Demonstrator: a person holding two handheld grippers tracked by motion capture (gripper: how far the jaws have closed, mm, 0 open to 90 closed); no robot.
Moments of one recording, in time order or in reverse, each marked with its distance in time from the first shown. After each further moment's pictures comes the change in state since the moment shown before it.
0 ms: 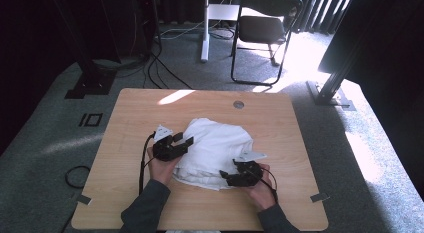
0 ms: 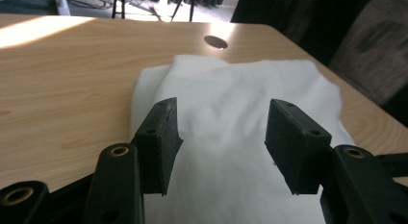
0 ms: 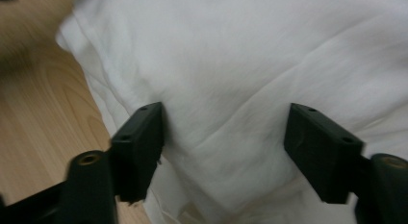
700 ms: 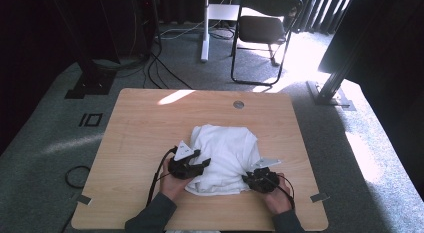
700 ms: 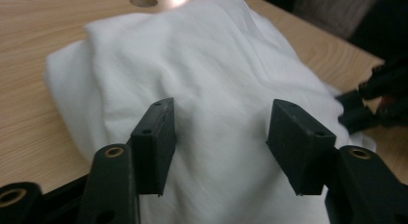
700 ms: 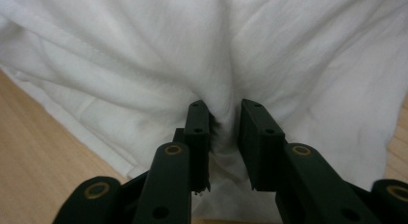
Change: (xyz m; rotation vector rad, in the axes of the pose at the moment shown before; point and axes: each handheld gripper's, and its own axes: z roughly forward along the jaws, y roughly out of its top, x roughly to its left) left arm -0.060 -0.031 0.008 0.095 -0.111 0.219; right arm -0.035 -0.047 -0.022 0.112 -0.068 0.054
